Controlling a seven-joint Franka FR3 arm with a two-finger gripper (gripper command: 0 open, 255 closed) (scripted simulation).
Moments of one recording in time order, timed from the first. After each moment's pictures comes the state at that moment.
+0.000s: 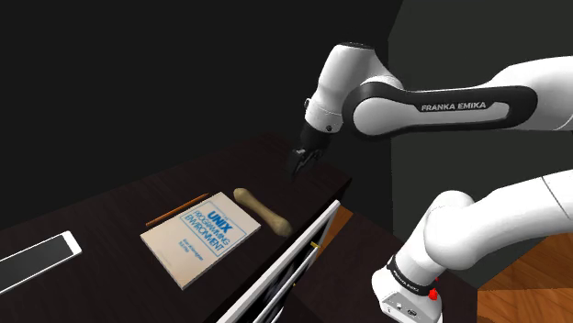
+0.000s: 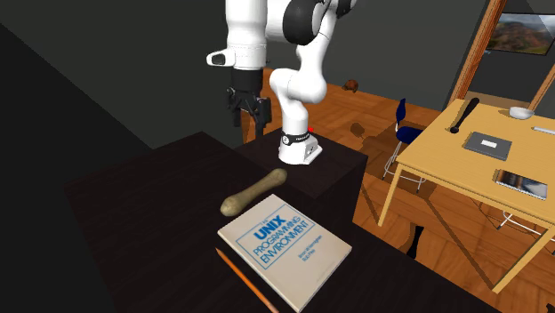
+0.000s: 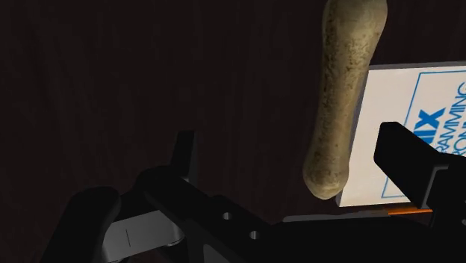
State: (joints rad) arm 0.03 -0.57 0.33 -2.48 0.18 2.03 0.23
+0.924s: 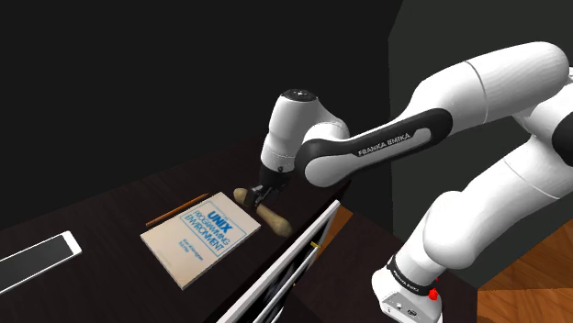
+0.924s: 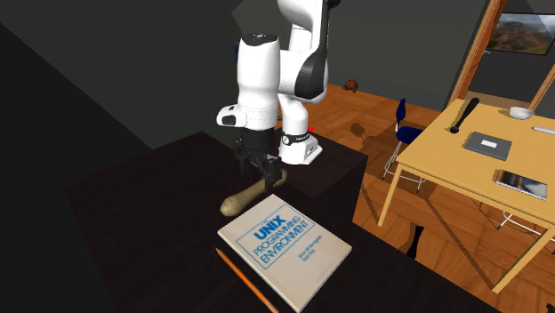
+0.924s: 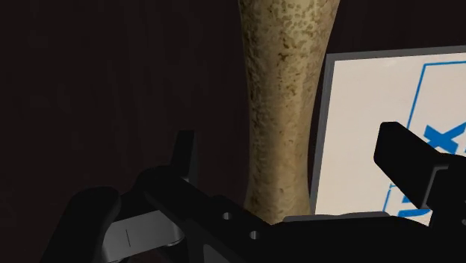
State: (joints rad) arm 0.00 -0.21 0.52 -2.43 0.09 2.33 0.47
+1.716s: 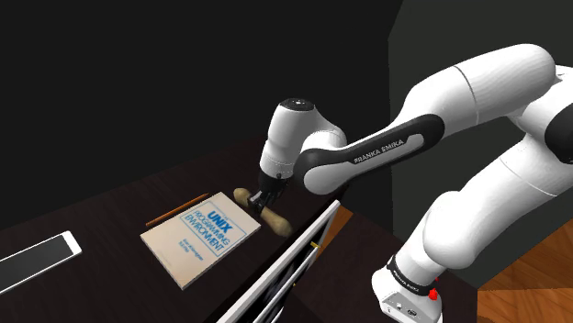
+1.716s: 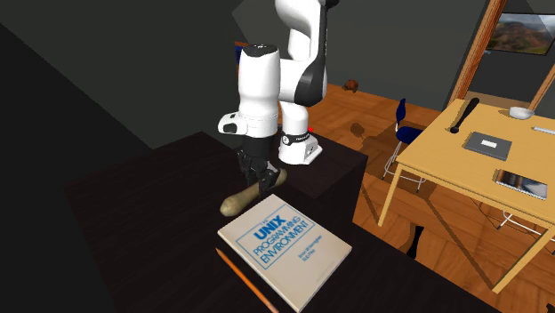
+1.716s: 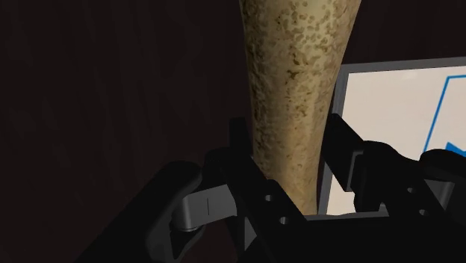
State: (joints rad) arm -0.01 -0.18 0.53 -2.46 0.07 2.39 0.48
